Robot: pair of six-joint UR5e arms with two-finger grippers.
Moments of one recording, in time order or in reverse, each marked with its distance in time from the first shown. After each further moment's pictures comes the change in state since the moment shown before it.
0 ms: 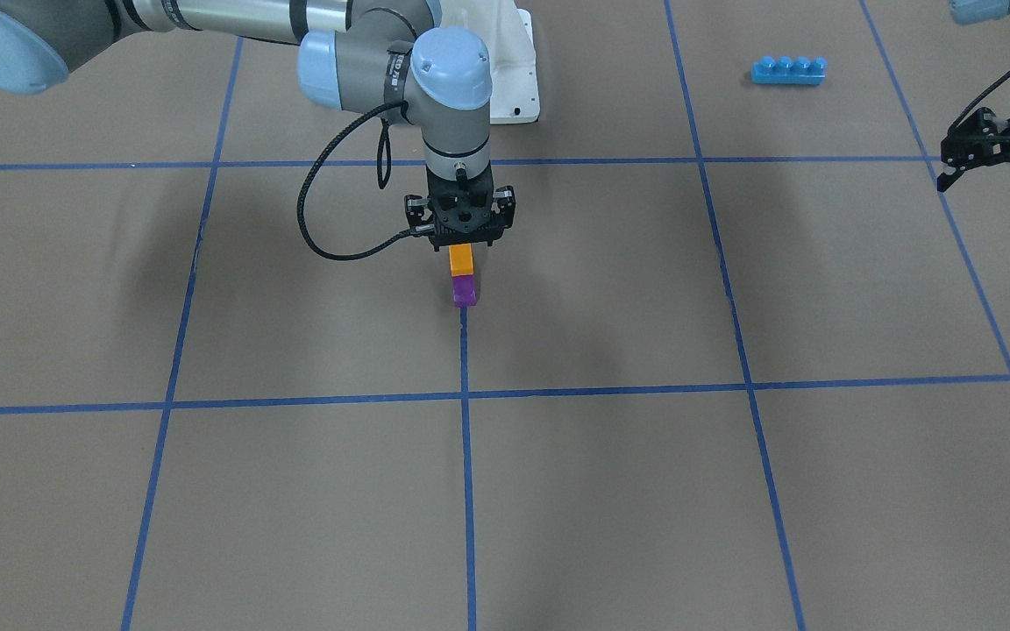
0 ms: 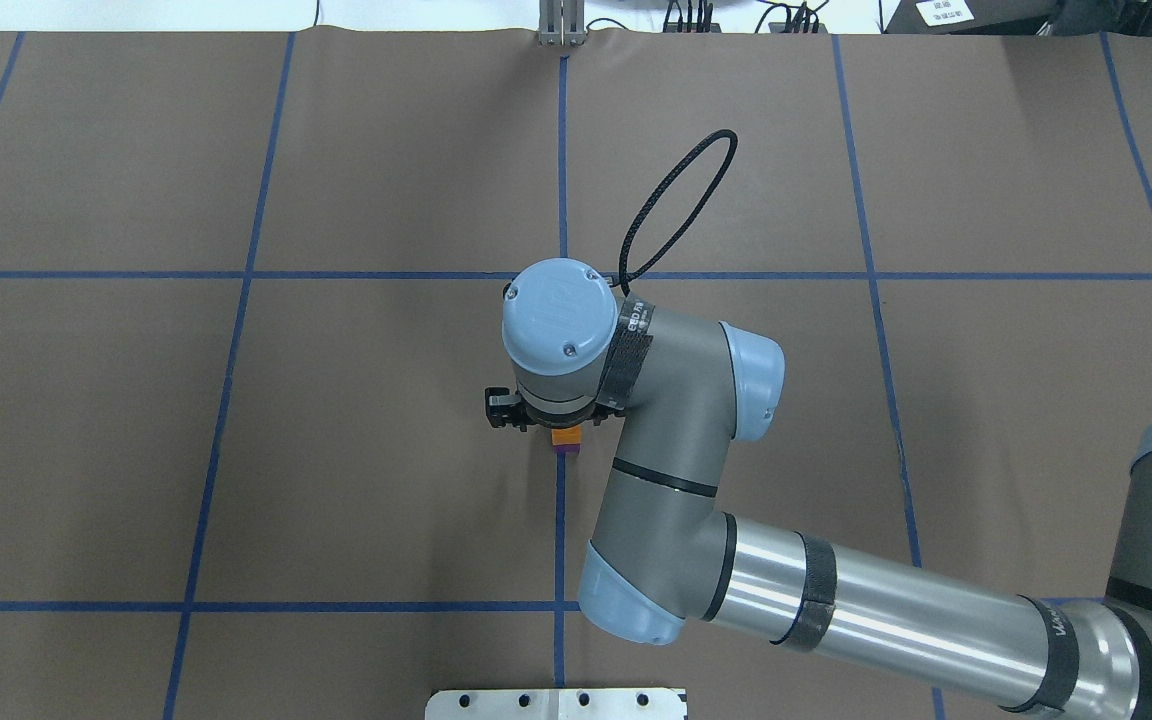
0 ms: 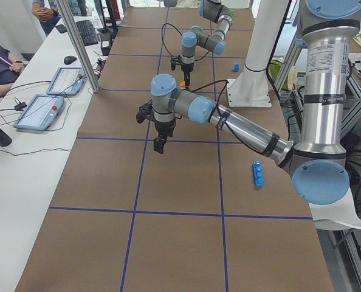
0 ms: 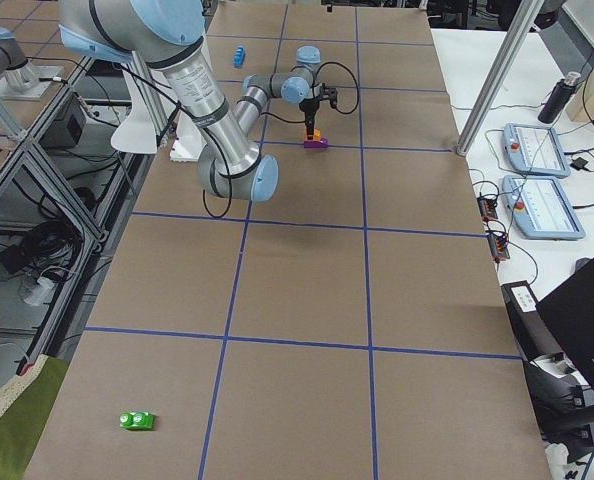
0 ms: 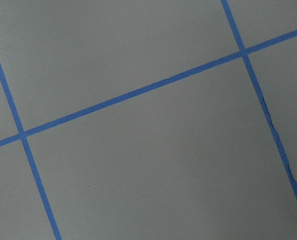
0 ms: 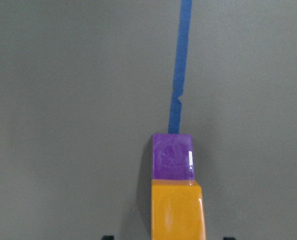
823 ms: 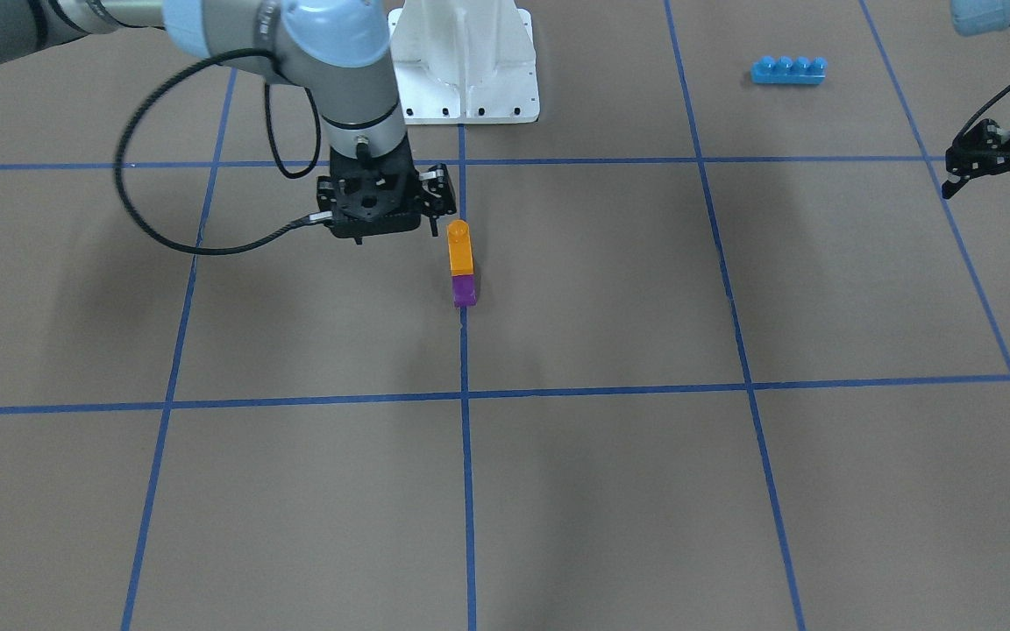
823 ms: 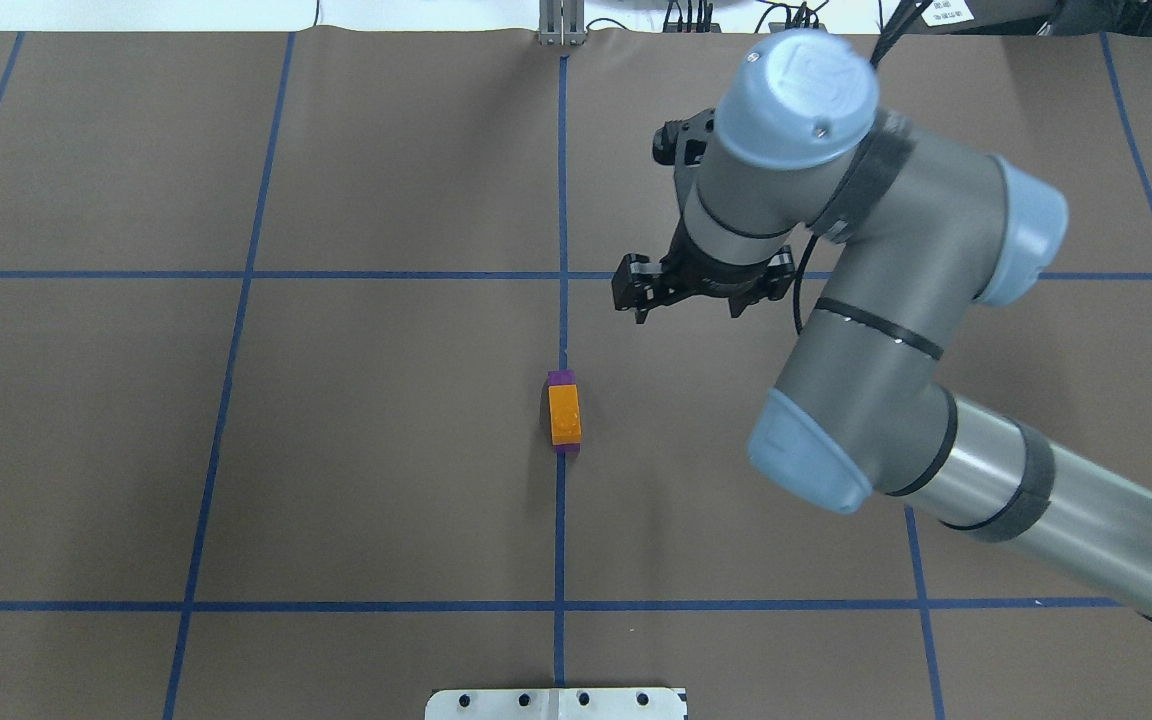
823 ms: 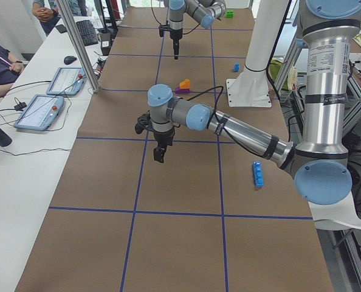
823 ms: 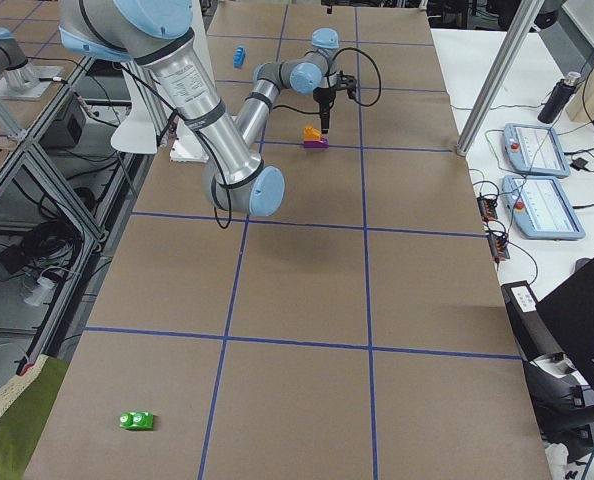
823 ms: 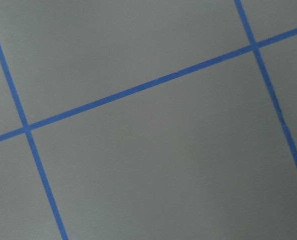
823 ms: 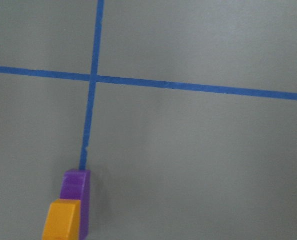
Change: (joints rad) left arm -0.010 0.012 0.072 -0.001 0.009 0.011; right arm 0.303 -0.175 0.316 -0.205 0.225 -0.253
